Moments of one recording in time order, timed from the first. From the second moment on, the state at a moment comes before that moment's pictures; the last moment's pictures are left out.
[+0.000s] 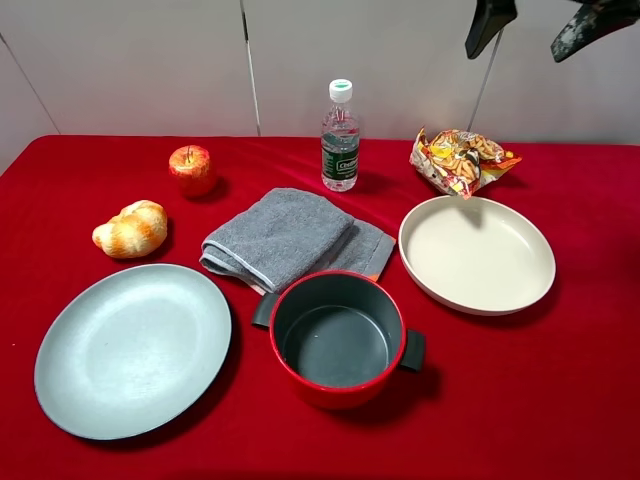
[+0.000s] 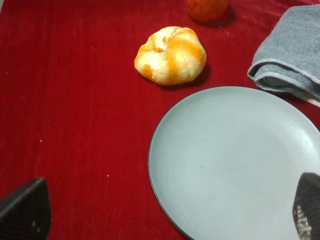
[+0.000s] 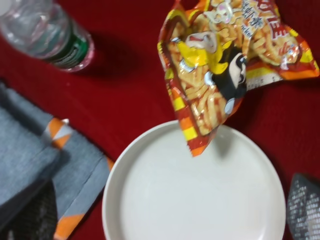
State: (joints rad) left arm -0.10 -0.01 -0.49 0.07 1.06 -0.02; right arm 0.25 1.73 -1.69 0.09 1.14 0.12
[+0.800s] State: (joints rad) left arm -0.10 -0.01 -0.49 0.07 1.06 -0.02; right arm 0.14 2.10 -2.00 0.09 1.21 0.16
